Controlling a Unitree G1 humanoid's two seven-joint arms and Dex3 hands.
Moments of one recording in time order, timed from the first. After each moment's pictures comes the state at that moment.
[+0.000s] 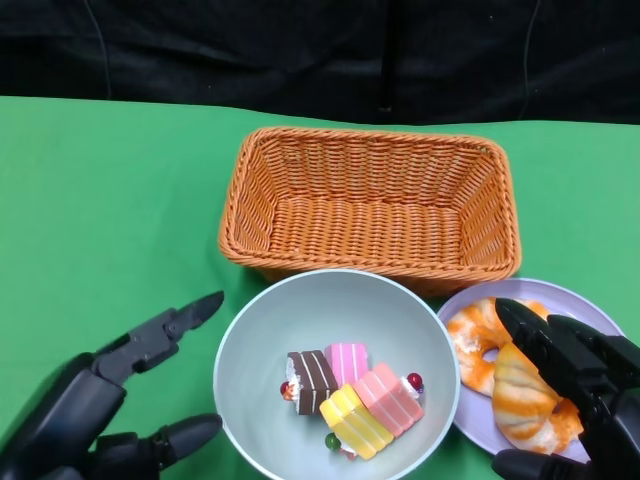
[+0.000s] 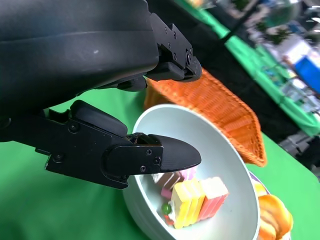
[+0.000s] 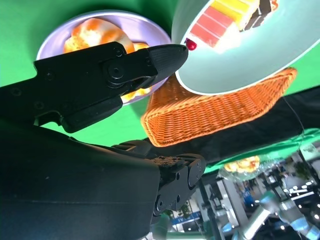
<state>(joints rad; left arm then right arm) 0.33 0.38 -0.01 -0.35 0.17 -0.24 -0.20 0.52 -0.23 0.10 -0.70 -0.82 -0.05 0.02</state>
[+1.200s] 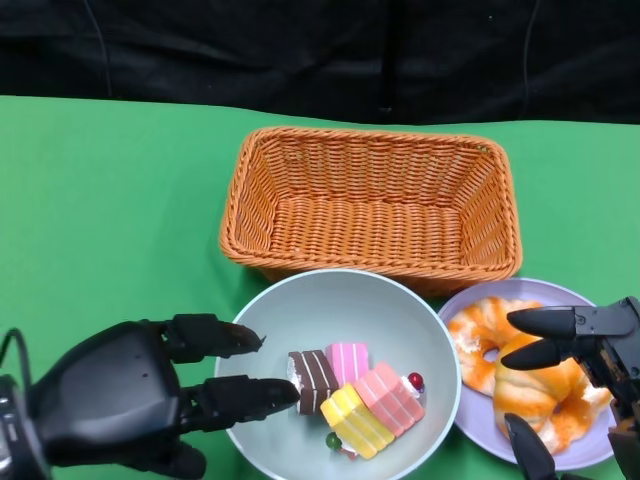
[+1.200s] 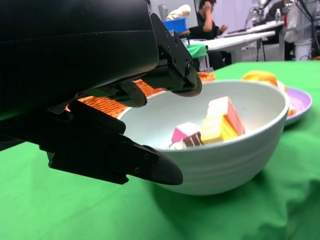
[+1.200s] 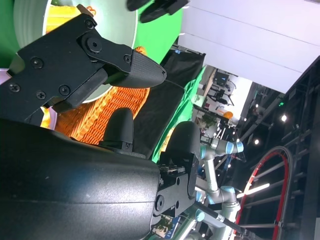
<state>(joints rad) -0.14 0.61 -0.17 0.18 1.05 -1.06 0.23 0.54 -0.07 0.13 -0.59 -0.16 -0.41 -0.02</state>
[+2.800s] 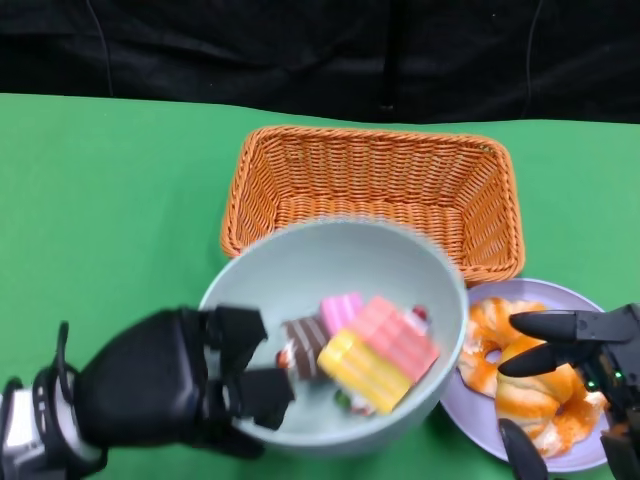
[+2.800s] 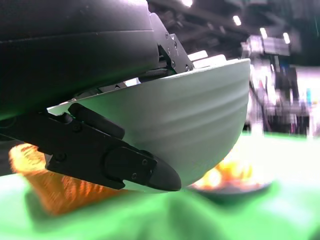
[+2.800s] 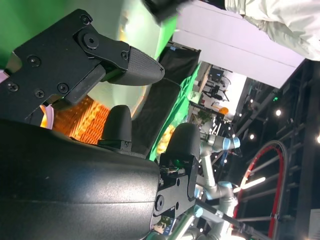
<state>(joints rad) -0.41 0.70 -0.63 0.32 0.99 -1.00 0.85 0.53 -0.02 0.13 -0.51 -0.18 -0.48 -0.03</state>
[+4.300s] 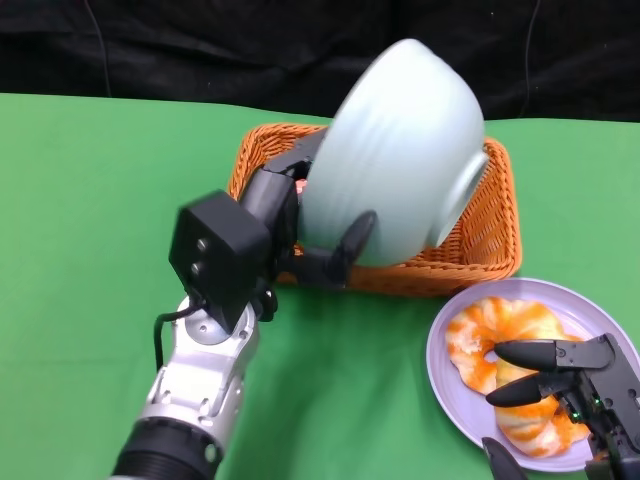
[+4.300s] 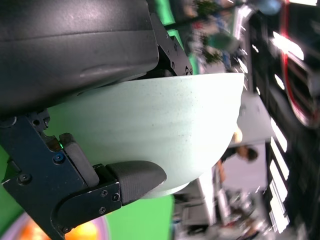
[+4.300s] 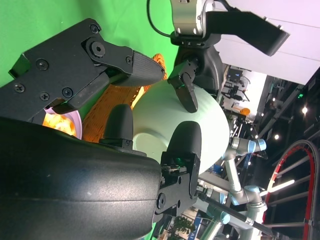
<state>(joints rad) -0.54 -0.16 -0.10 0.62 -0.13 -0.34 -0.16 0.58 -0.02 0.17 -0.45 -0.20 -0.50 -0.06</state>
